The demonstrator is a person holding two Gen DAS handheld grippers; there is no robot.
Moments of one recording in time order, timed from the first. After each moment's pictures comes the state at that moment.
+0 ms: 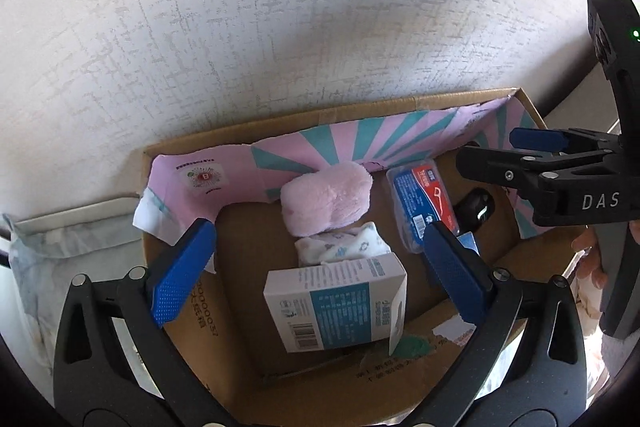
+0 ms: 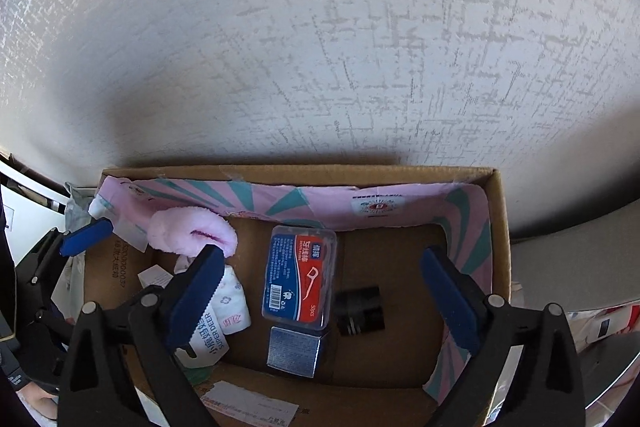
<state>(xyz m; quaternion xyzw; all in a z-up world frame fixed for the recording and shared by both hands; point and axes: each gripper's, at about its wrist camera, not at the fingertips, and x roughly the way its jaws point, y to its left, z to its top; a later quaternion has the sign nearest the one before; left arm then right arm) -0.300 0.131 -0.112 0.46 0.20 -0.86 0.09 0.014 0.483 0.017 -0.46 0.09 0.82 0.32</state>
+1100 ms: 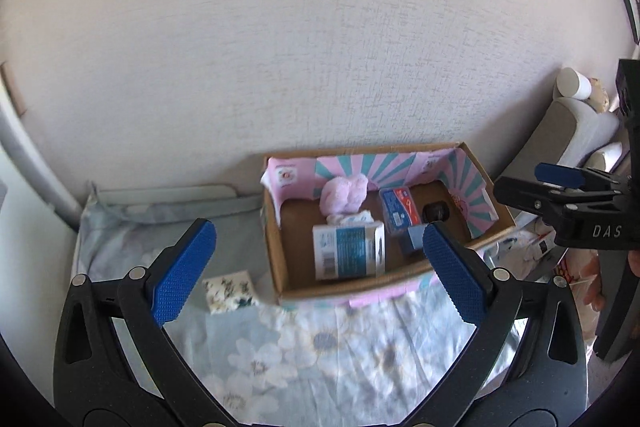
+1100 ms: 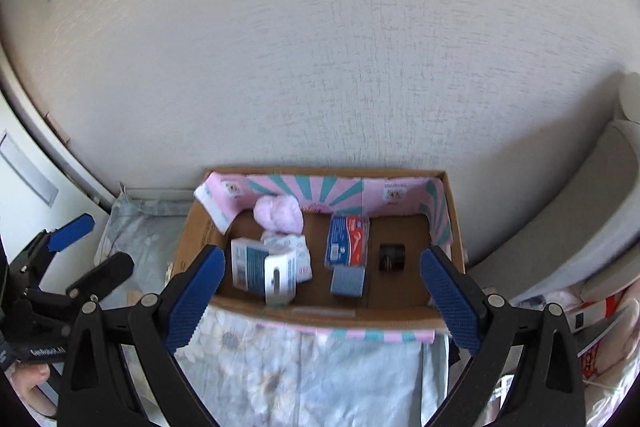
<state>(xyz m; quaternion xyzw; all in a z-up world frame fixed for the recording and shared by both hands) -0.146 0.142 -0.013 0.31 0.22 -0.90 0.19 0.078 0.322 0.077 -0.38 0.00 0.87 0.32</state>
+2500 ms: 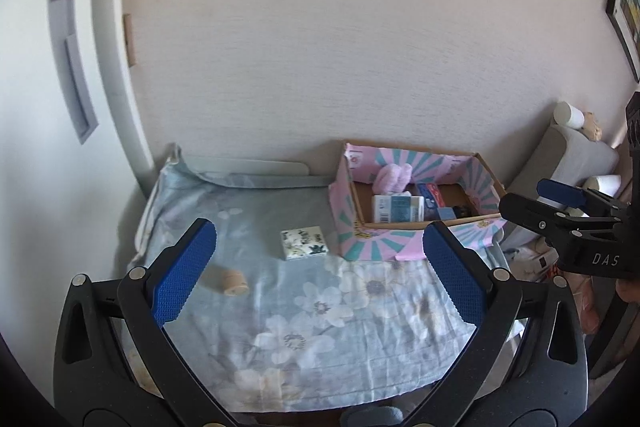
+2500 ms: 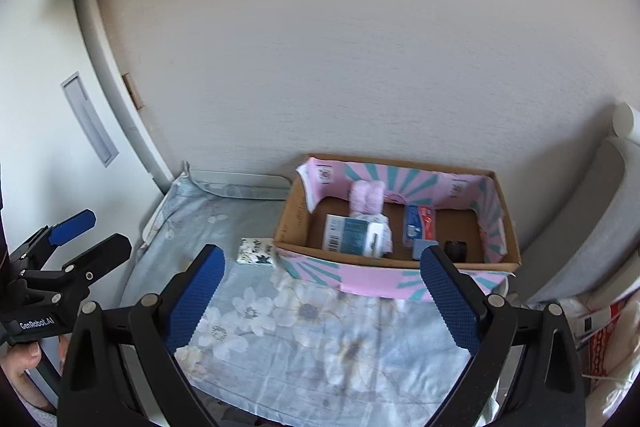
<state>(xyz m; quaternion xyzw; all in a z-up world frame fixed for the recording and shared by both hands) 0.021 0.131 -0.014 0.24 0.25 -0.90 0.26 0.087 0.173 0.040 -0.31 -0.07 0.91 0.27</state>
